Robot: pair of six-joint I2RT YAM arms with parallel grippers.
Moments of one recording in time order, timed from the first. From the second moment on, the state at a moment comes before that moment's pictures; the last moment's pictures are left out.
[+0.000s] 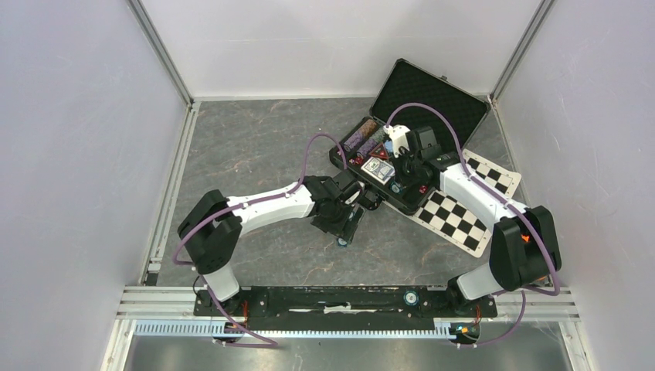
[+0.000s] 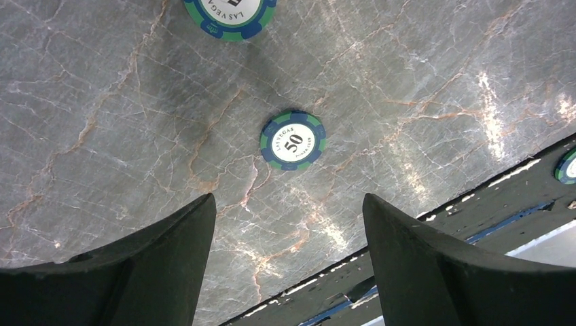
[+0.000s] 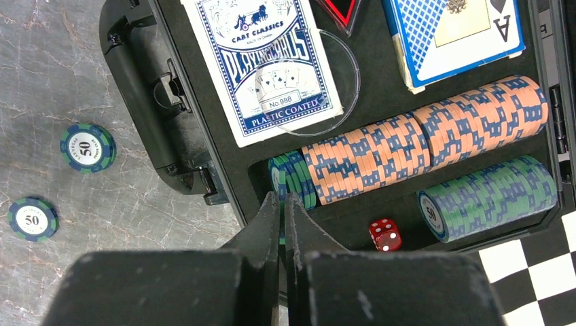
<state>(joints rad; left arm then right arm) -0.94 1.71 1.19 -0.70 0.06 -0.42 0.36 1.48 1.04 -0.45 -0.10 -0.14</state>
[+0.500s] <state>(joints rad) -0.96 1.76 1.19 -0.70 0.05 -0.47 0.37 1.49 1.00 -0.43 -0.08 -0.16</state>
